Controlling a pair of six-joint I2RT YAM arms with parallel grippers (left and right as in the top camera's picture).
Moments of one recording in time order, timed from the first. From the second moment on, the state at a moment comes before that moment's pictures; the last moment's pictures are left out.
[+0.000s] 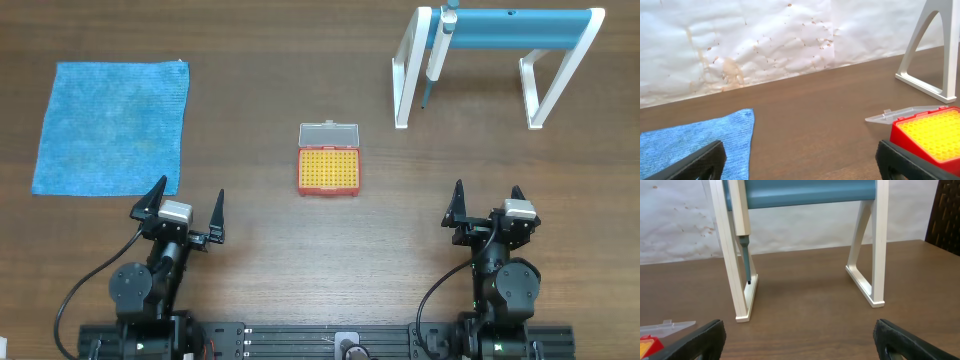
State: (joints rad) left arm 0.10 0.01 0.01 -0.05 0.29 0.13; right arm -0.03 0.01 0.01 -0.07 0.05 0.06
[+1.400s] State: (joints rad) left arm 0.10 0.01 0.01 -0.05 0.29 0.13; right arm -0.01 1.04 0.32 0.68 -0.03 0.00
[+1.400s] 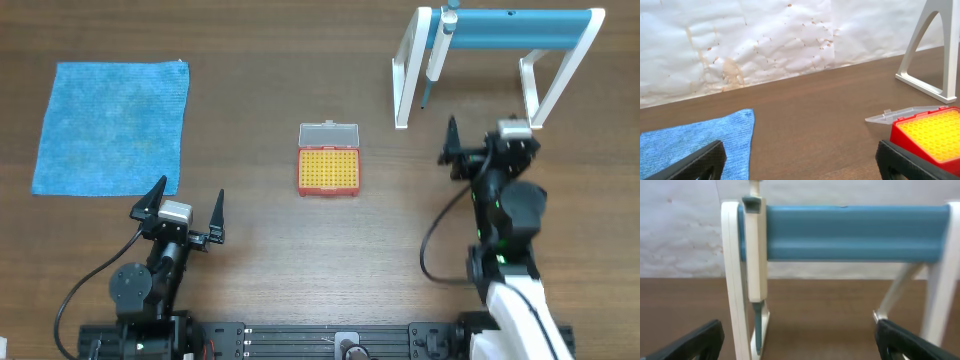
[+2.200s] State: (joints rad) left arm 0.10 0.01 0.01 -0.05 0.29 0.13; right arm 0.03 1.51 0.66 0.68 -0.03 0.00
